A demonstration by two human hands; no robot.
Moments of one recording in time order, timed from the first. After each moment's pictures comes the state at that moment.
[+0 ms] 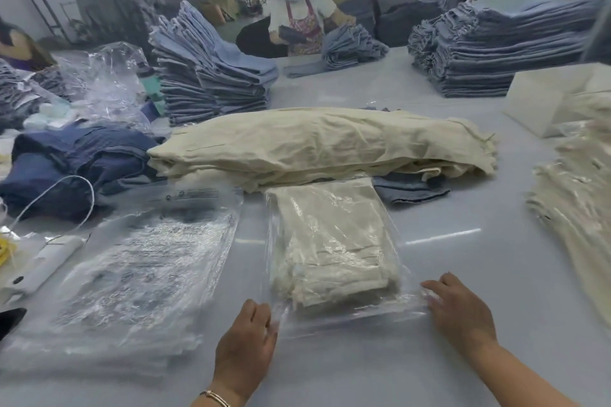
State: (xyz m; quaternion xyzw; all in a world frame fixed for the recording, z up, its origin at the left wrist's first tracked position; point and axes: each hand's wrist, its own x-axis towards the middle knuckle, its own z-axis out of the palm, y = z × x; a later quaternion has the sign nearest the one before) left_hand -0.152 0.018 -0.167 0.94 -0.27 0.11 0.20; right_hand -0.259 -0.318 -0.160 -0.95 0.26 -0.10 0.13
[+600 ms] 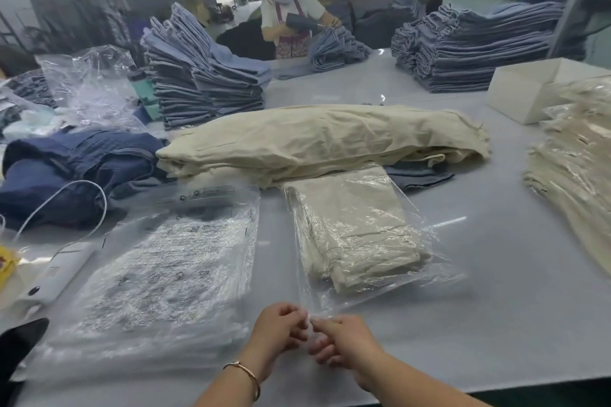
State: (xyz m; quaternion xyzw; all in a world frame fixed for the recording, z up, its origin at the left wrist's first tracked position) left_hand -0.131 0.057 -0.152 0.74 0.01 -0.34 0.58; right_hand -0.213 -0.061 -0.150 -0.58 0.33 0.11 0.74
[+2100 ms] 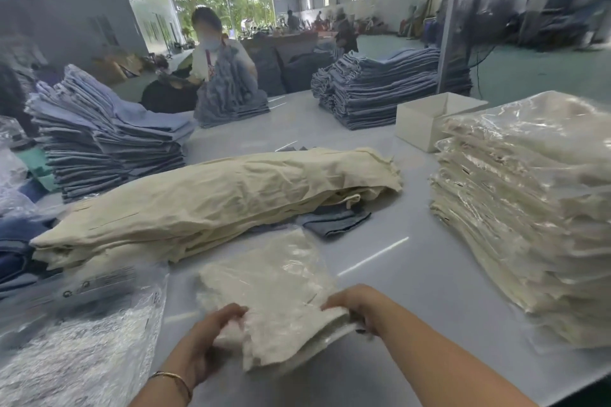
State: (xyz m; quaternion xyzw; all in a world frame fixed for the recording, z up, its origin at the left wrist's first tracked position) left_hand -0.060 -0.059 -0.085 0.63 0.08 -0.45 0.63; right_hand -0.184 -0.290 -0.110 -0.62 0.46 0.14 0.62
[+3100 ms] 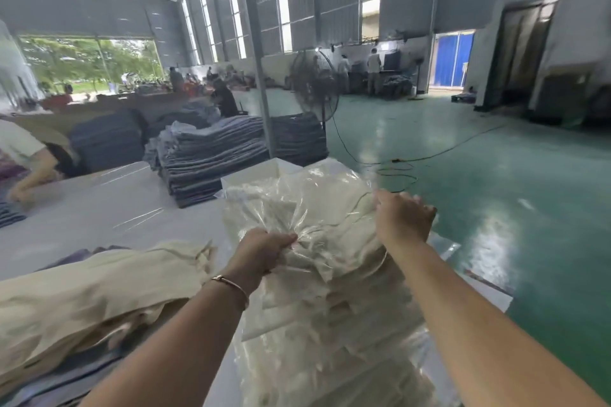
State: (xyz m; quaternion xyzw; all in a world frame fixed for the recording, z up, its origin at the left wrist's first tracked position) left_hand -0.277 -0.647 0.067 0.70 -0.28 -0.37 0.55; right_hand -0.463 -0.778 0.072 -0.75 0.61 -0.27 0.00
